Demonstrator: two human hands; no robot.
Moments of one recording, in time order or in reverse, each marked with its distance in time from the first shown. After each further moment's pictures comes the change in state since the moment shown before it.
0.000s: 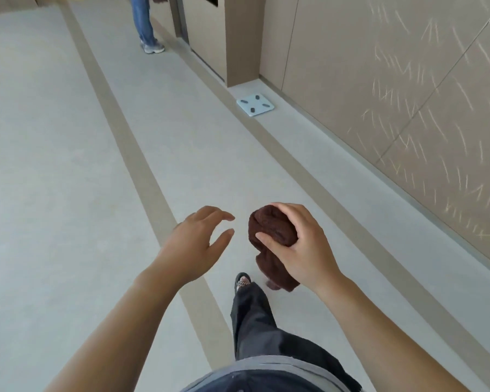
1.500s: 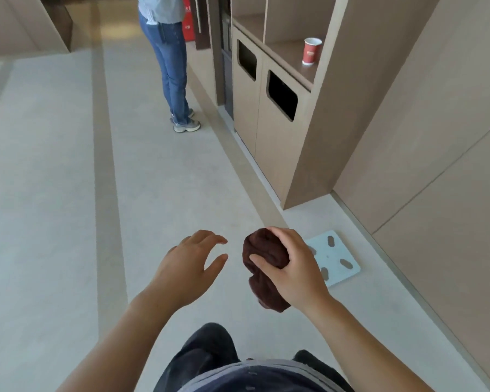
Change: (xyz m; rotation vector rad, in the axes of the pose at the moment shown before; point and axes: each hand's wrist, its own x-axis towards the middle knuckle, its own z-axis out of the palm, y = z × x) left_hand 1.252 -0.578 -0.367 0.071 -0.009 -0.182; right_hand 1.413 0.148 0.333 0.065 -0.168 0.000
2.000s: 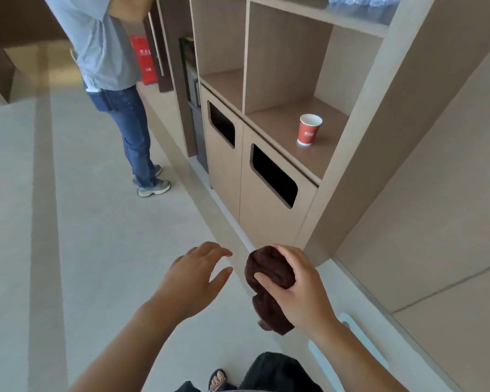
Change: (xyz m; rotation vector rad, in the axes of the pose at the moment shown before) left_hand 0.473 -0.088 -0.108 0.068 -0.069 0.192; right_hand 0.440 0.056 -0.008 -0.029 0.174 0.056
